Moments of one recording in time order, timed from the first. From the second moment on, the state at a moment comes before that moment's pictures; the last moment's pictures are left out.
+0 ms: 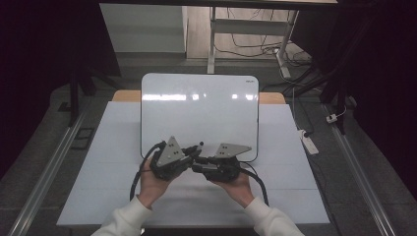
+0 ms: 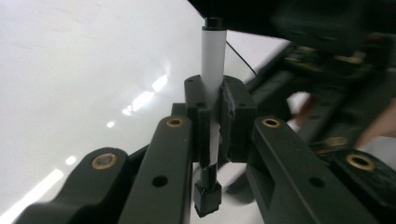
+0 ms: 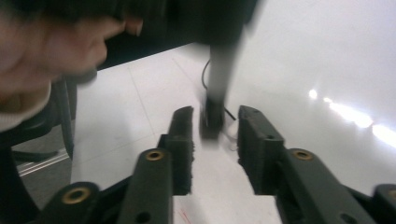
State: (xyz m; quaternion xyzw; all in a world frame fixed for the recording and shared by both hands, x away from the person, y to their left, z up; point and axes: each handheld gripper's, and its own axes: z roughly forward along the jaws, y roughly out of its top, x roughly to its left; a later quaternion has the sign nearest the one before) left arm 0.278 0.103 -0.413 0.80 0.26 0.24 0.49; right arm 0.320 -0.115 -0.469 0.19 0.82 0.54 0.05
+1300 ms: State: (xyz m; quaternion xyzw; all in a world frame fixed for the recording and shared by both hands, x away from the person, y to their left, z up) left arm 0.469 0.198 -0.356 0.77 0.50 0.24 0.33; right arm 0.305 -0.284 -0.478 0.33 0.78 0.48 0.23
